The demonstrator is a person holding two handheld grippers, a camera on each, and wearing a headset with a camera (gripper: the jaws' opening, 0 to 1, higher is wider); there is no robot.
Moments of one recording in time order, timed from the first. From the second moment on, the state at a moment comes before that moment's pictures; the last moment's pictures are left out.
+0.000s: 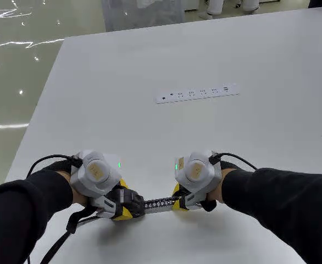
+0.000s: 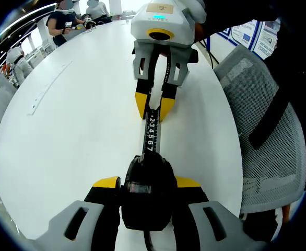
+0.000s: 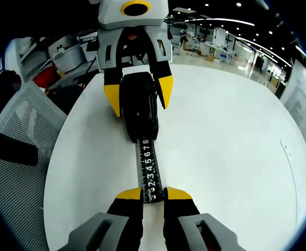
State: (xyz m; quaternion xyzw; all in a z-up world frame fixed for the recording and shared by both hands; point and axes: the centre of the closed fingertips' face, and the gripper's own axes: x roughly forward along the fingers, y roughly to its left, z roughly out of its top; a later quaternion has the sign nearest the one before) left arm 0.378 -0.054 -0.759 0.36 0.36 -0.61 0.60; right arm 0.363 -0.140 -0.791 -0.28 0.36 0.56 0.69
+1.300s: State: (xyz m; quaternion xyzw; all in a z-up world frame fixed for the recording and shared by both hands) left arm 0.378 -0.055 -0.761 0.36 0.36 -0.61 0.60; right arm 0.361 -0.160 -0.794 -0.27 0.37 0.55 0.70
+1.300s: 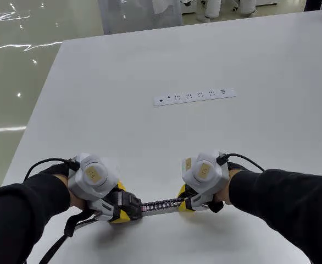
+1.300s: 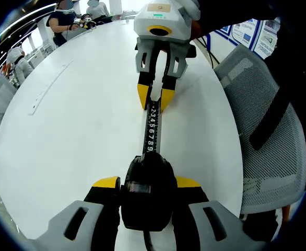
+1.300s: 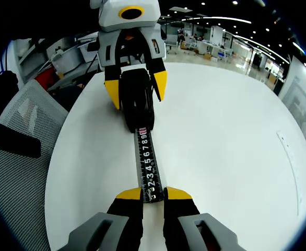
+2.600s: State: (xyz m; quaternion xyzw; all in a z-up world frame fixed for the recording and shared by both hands) left arm 0.379 -0.054 -0.761 0.36 0.36 -0.61 0.61; right arm 0.359 -0.182 -0.791 -0.27 0.38 0.54 0.70
